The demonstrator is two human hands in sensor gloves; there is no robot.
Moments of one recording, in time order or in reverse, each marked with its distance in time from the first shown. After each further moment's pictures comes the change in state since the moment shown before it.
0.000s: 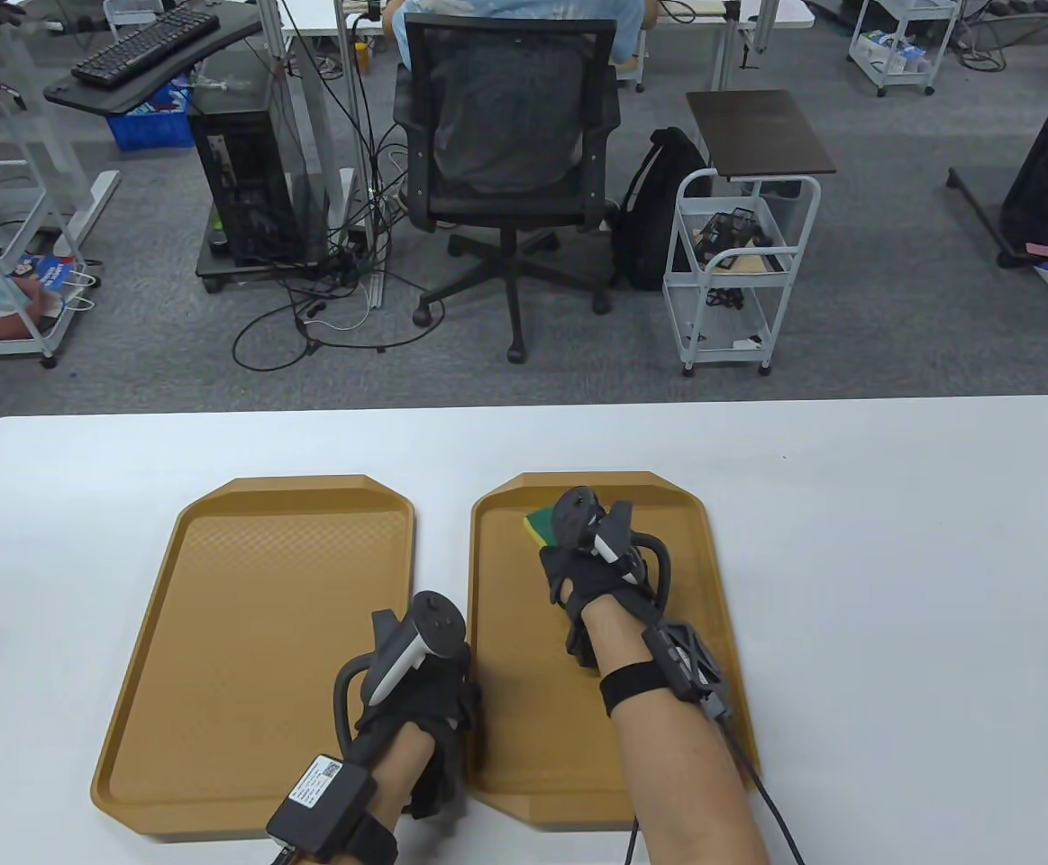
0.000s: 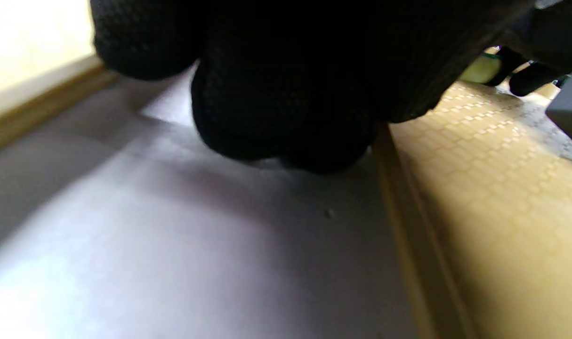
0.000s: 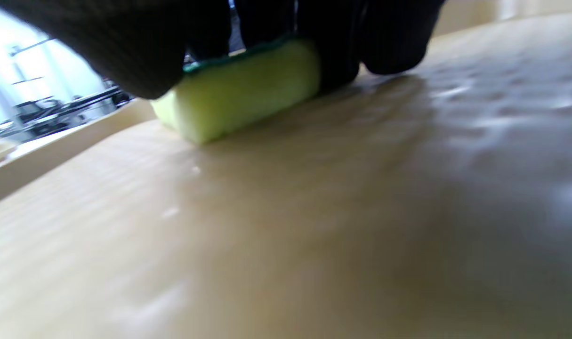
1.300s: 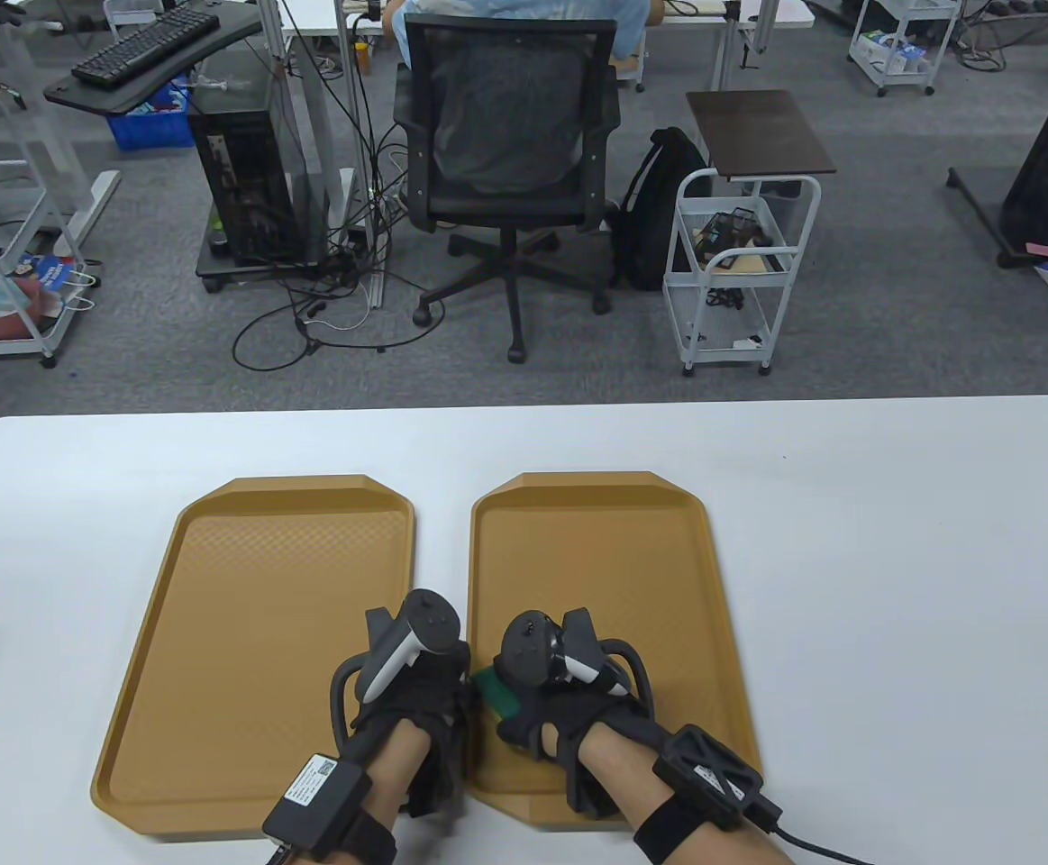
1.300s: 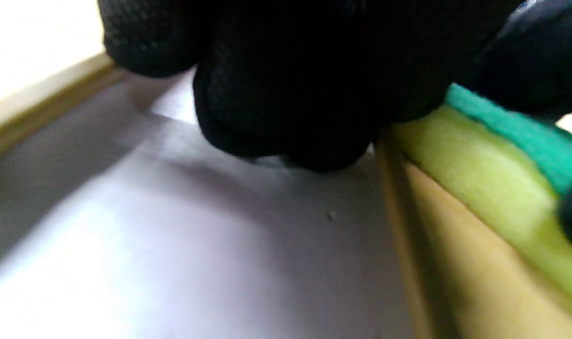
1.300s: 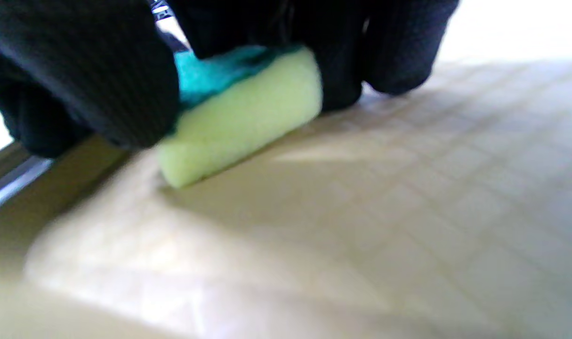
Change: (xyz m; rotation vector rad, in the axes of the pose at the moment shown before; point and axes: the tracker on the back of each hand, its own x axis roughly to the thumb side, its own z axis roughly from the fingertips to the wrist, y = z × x) left_hand -0.004 0.001 -0.002 -0.029 0.000 0.028; right_hand 0.028 0.026 0.150 0.307 -0.277 0.110
